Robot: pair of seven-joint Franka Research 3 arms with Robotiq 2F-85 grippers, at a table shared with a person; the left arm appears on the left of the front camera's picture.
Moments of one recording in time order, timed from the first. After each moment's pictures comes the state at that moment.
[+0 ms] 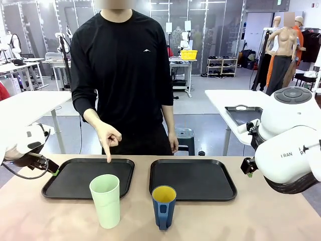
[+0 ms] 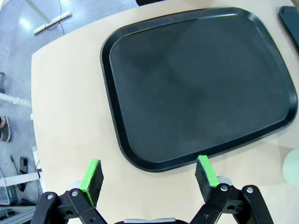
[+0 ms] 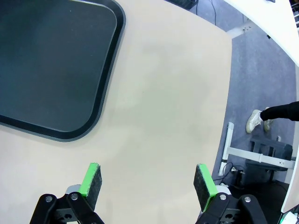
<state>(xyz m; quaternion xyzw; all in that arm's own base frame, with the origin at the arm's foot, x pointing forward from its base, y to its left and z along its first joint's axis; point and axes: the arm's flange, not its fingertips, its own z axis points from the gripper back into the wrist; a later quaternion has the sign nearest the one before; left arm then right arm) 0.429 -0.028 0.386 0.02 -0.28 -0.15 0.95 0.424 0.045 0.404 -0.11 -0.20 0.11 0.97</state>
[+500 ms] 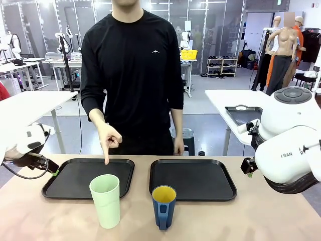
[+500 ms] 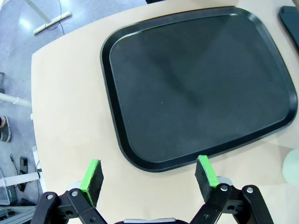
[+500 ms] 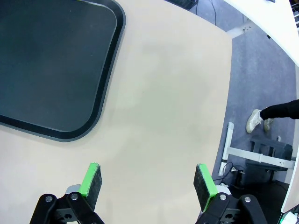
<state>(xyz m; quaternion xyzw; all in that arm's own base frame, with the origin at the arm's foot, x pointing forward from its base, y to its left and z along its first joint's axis) 0.429 -0.029 0.386 0.02 -0.28 -0.15 0.95 0.424 0.045 0.404 -0.11 -0.20 0.11 0.97</state>
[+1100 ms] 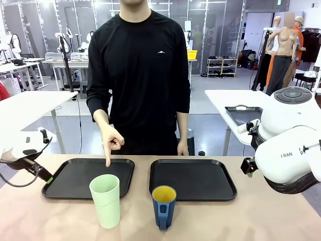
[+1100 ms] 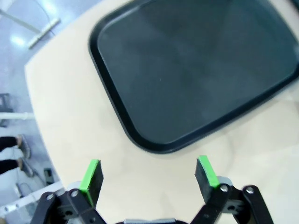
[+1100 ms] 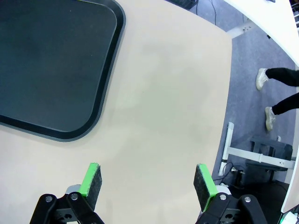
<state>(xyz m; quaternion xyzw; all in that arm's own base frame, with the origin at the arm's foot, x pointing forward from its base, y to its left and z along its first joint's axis) 0.426 -0.017 0.380 0.06 -0.23 -0.28 0.93 0.424 0.045 0.404 -0.11 -0.20 0.11 0.97</state>
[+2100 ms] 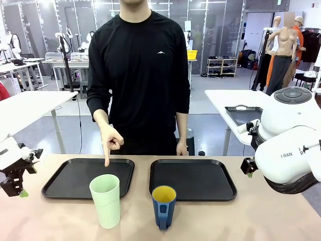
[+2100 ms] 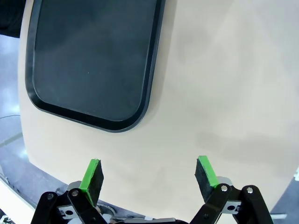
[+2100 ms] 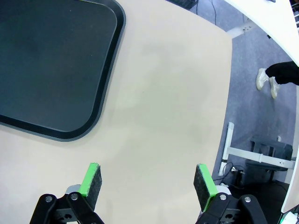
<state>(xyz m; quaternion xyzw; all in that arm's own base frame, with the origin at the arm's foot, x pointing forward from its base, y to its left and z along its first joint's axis) 0.412 0.002 0.386 0.08 -0.13 -0.66 0.74 0.424 0.045 0.403 -0.11 -0.20 0.11 0.97</state>
